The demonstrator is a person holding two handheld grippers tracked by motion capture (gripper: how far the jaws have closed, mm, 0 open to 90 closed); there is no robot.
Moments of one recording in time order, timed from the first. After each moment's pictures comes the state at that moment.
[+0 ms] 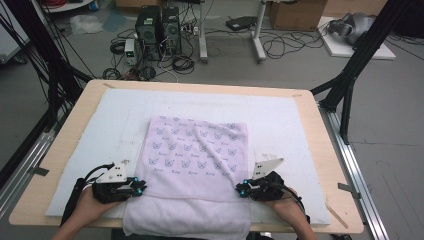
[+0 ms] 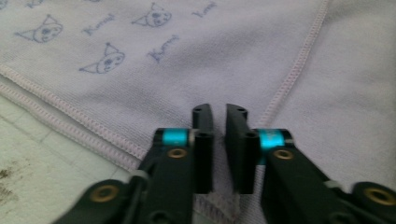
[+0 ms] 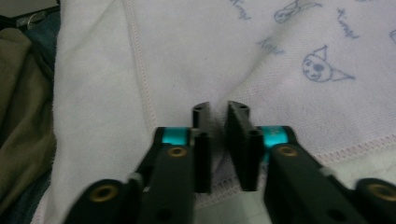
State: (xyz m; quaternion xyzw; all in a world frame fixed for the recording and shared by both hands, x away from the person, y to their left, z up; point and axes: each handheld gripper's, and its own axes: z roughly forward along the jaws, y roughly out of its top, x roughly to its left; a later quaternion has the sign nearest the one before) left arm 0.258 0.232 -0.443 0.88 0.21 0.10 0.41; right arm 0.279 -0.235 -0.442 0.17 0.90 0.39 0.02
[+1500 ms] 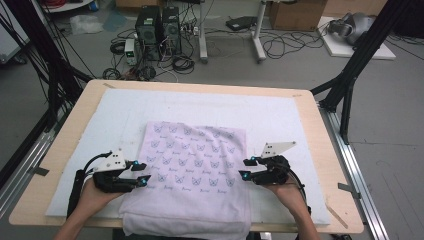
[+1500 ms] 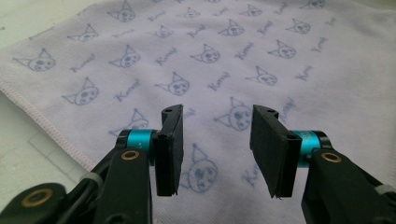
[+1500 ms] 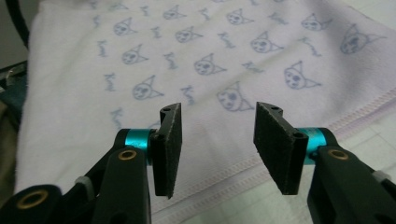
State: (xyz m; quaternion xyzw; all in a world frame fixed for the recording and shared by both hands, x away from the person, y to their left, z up) left arm 0.276 0.226 -0.421 0.85 0.23 0.12 0.46; right arm 0.312 -0.251 -0.420 0.24 0.86 0.44 0.05
